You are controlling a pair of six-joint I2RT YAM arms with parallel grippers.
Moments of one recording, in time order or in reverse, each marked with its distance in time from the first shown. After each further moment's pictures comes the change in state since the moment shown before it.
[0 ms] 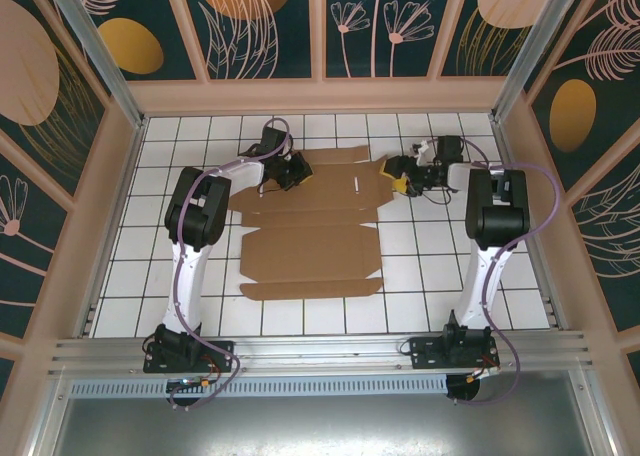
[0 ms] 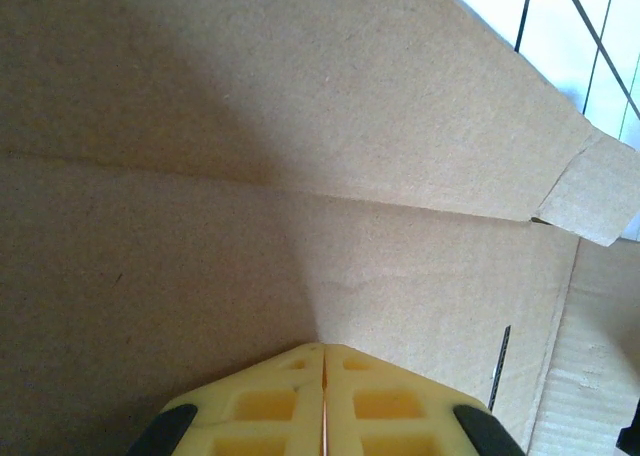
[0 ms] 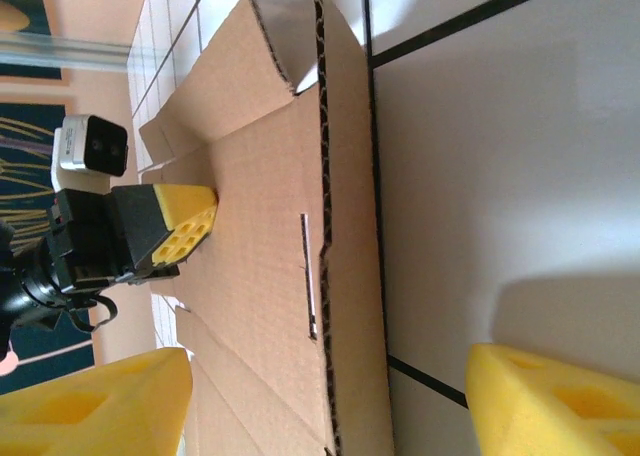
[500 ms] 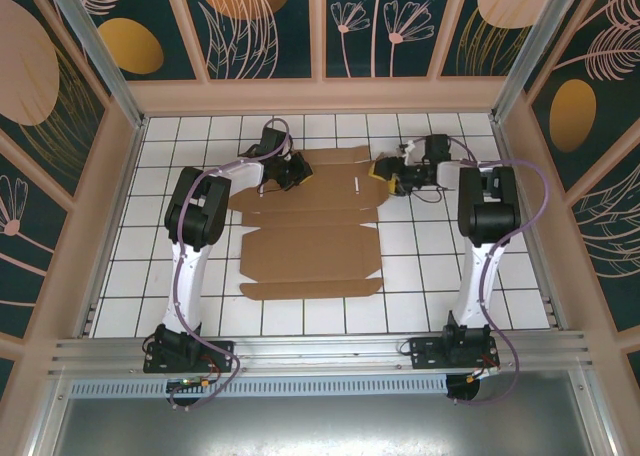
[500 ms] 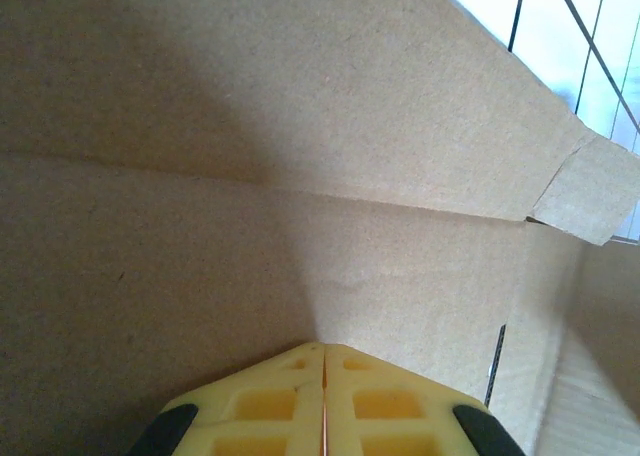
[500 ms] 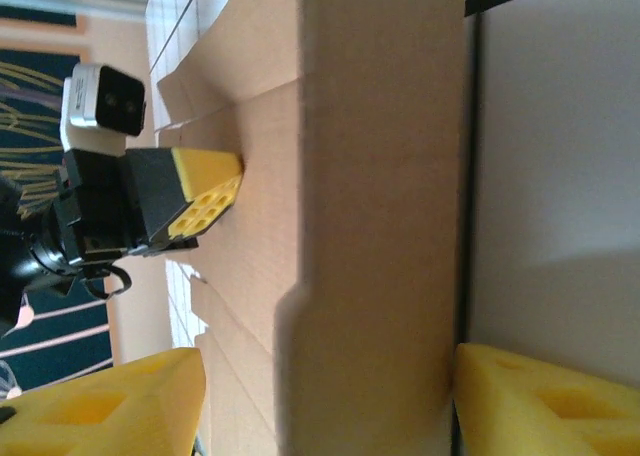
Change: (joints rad) left arm 0.002 0.000 -0.010 0.023 0.013 -0.008; right arm 0.084 0.061 0.065 -0.023 -0.074 -0.027
